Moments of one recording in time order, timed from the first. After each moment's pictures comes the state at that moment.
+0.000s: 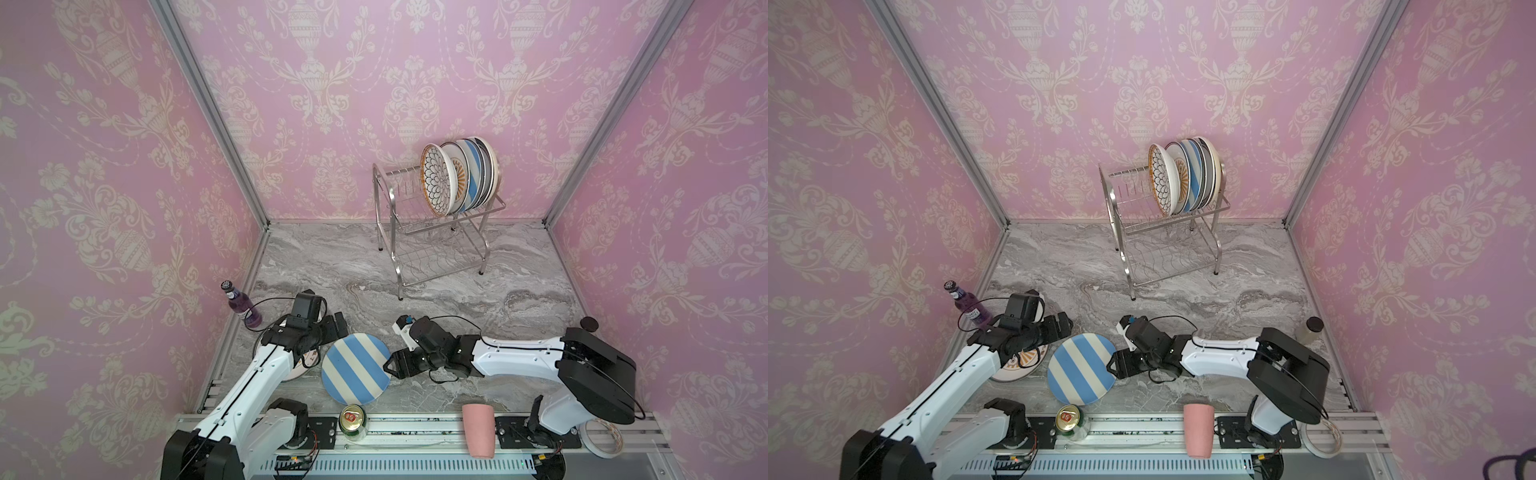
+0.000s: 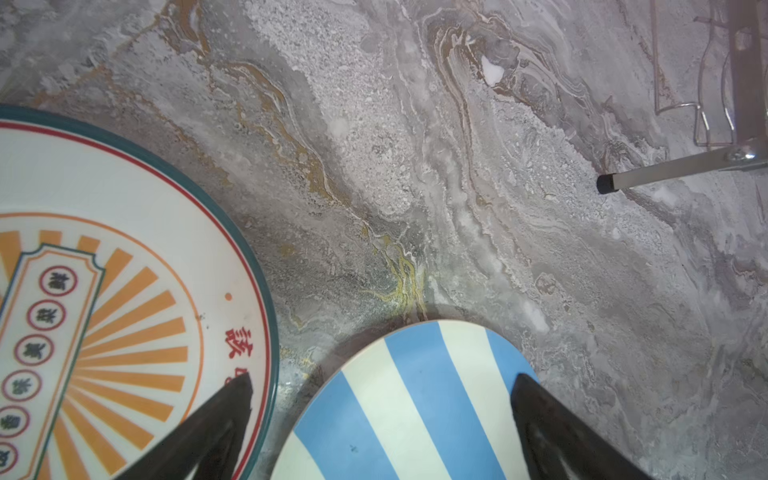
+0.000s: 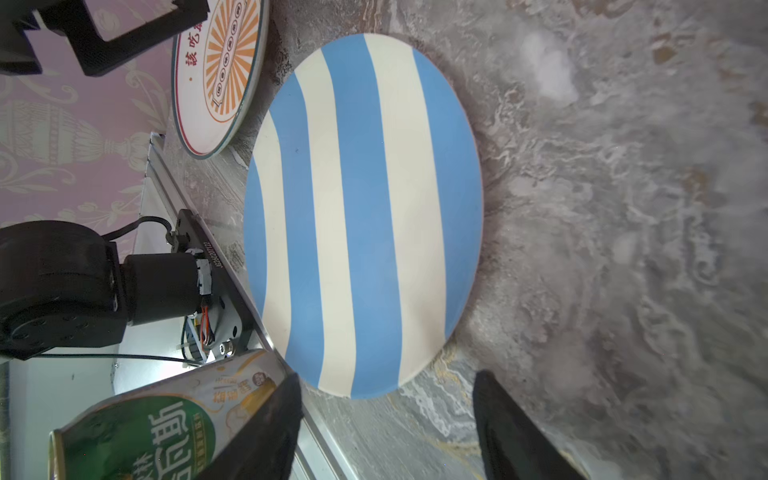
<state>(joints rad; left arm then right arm) -0.20 0.98 0.58 -0.60 0.07 -0.56 1.02 1.59 0.74 0.06 -0.27 0.76</state>
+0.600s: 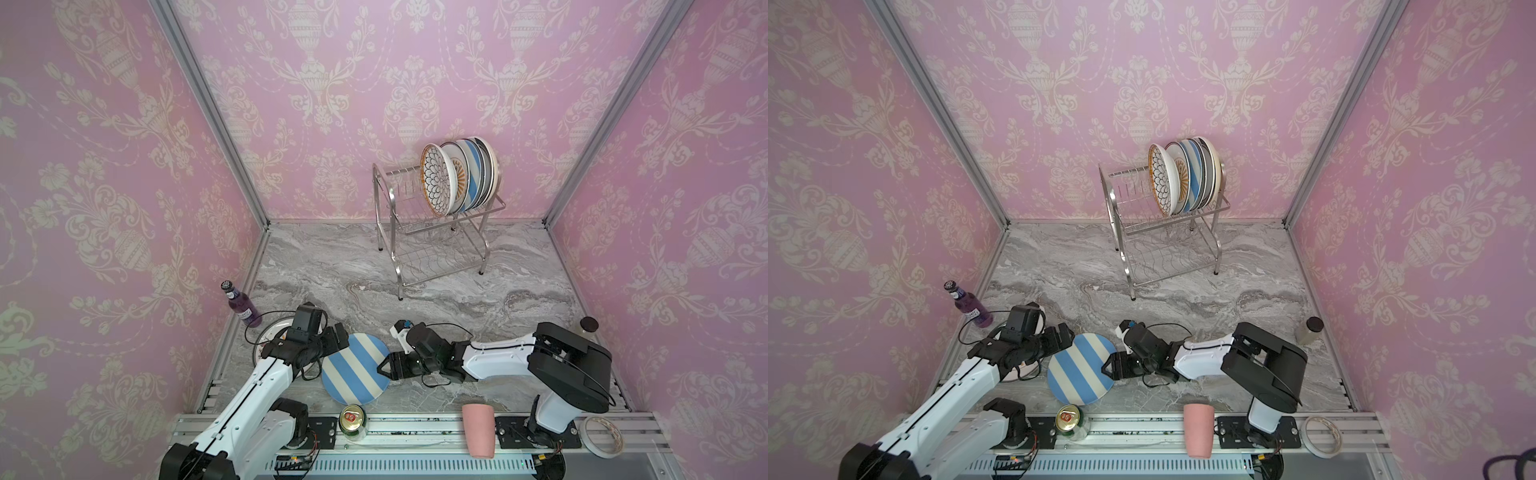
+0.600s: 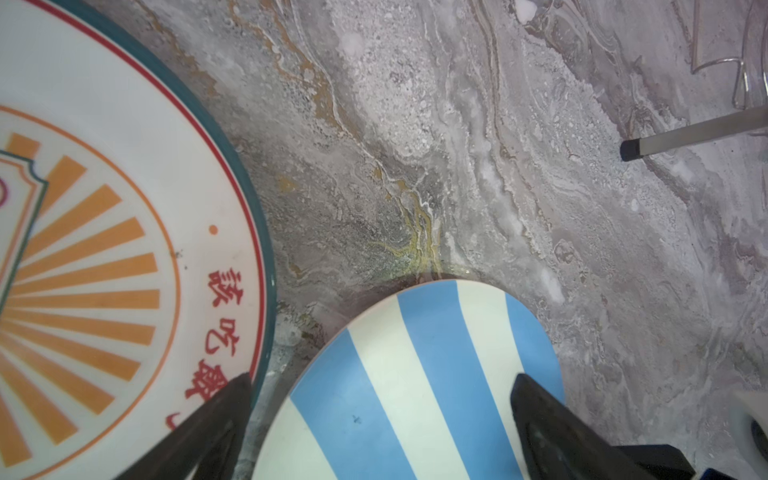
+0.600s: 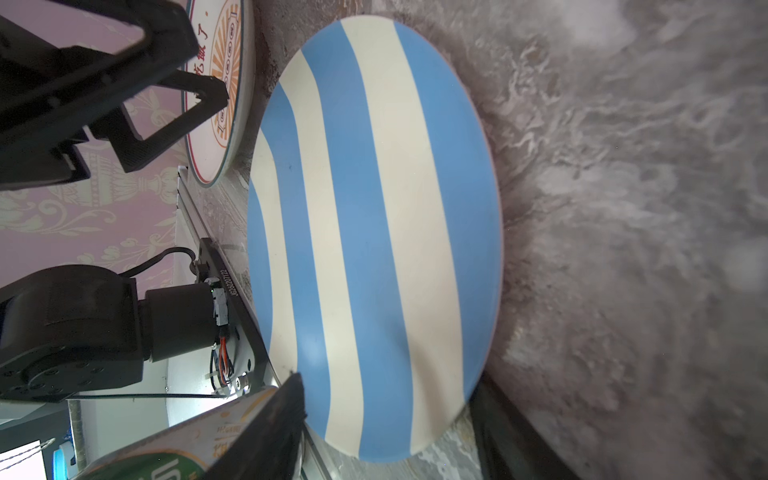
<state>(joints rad) -0.24 0.90 0.47 -0.60 0.11 -0.64 1.04 1.70 0.69 0.29 -0.29 0.91</state>
